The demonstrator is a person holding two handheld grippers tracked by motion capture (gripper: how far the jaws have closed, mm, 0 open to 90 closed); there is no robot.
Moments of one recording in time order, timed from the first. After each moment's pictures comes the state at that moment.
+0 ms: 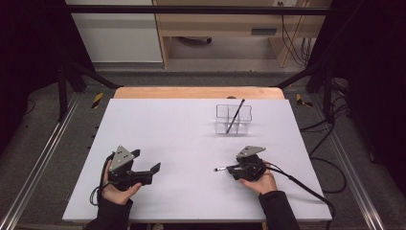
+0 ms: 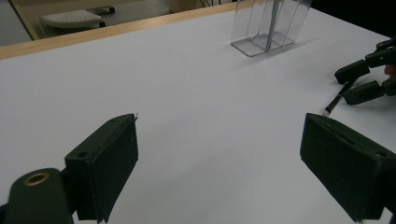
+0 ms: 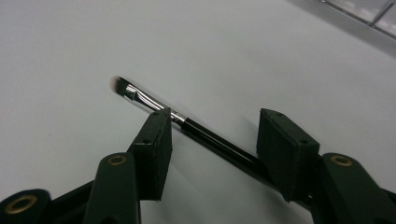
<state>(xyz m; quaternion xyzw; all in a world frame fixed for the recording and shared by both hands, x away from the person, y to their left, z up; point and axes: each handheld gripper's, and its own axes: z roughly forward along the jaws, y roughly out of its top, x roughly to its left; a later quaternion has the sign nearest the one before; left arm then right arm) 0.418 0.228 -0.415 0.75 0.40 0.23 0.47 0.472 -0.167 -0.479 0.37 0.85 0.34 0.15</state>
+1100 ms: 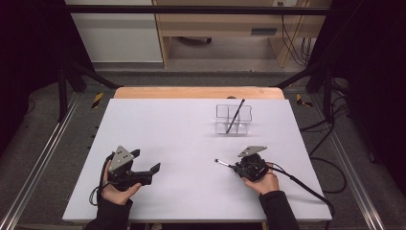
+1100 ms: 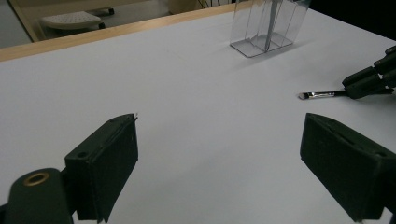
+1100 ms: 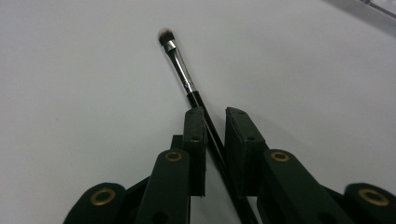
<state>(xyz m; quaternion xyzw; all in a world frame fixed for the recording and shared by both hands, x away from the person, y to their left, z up) 0.417 0.228 -0.414 0.75 0.40 0.23 0.47 0.468 -0.171 -0.471 0.40 0.85 0.31 0.14</state>
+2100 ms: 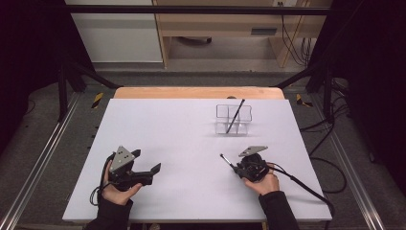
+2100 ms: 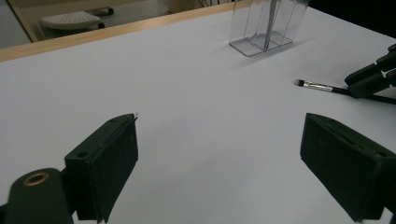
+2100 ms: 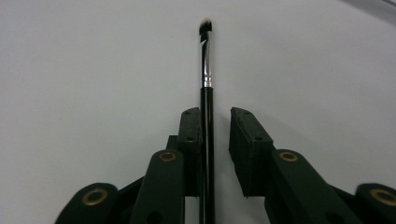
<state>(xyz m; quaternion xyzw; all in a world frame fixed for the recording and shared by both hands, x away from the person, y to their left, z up) 0.417 0.227 -0.414 0.75 0.40 0.23 0.47 0.466 -0.172 -0.468 0.41 0.85 0.31 0.13</state>
